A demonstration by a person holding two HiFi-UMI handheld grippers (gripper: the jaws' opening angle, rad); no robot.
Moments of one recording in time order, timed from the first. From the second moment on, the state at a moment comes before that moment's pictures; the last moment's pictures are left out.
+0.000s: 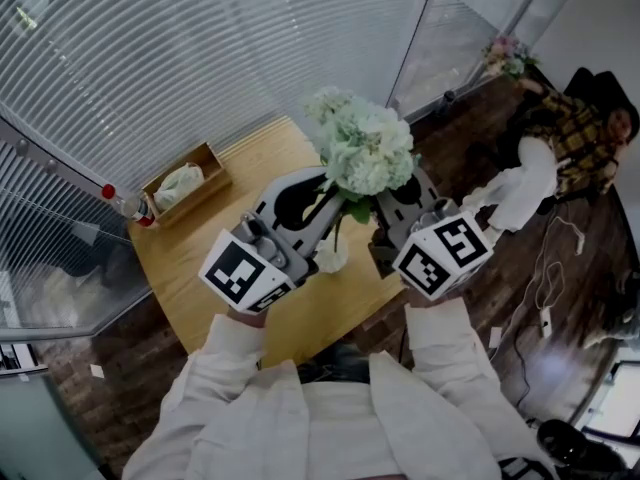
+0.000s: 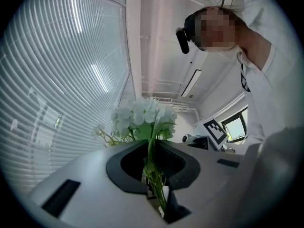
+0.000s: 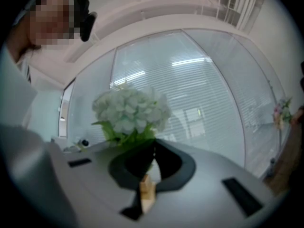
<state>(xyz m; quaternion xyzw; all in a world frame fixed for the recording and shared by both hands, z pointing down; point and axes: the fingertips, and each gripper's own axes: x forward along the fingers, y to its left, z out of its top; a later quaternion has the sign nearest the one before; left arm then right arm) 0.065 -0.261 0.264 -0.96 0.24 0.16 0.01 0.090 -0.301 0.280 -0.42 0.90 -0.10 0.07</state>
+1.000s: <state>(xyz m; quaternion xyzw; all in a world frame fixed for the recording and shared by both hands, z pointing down) 0.050 -0.226 0.337 -0.96 0.27 0.10 -0.06 0.082 -0.253 0.350 -0.43 0.89 -0.15 0.03</state>
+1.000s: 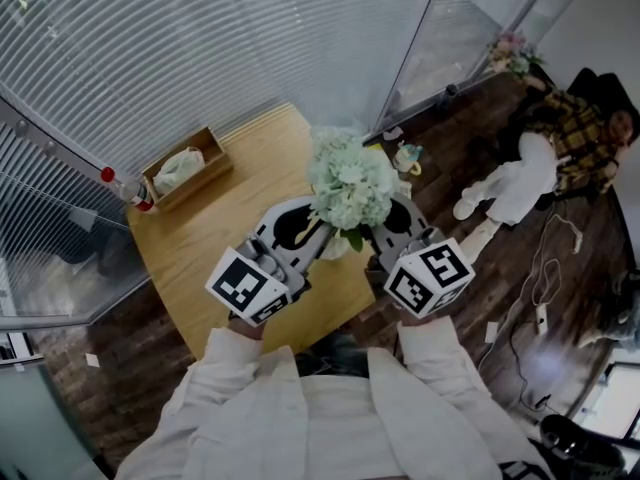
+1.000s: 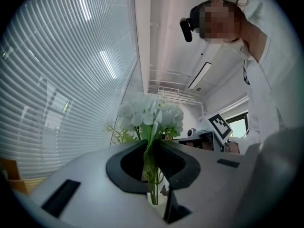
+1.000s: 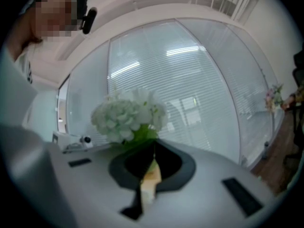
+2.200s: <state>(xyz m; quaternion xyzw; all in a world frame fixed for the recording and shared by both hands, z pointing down) 0.028 -0.199 0.380 -0.92 0.32 0.10 -0.18 0.078 -0.188 0.398 -0.43 0.88 -0.21 0.00</state>
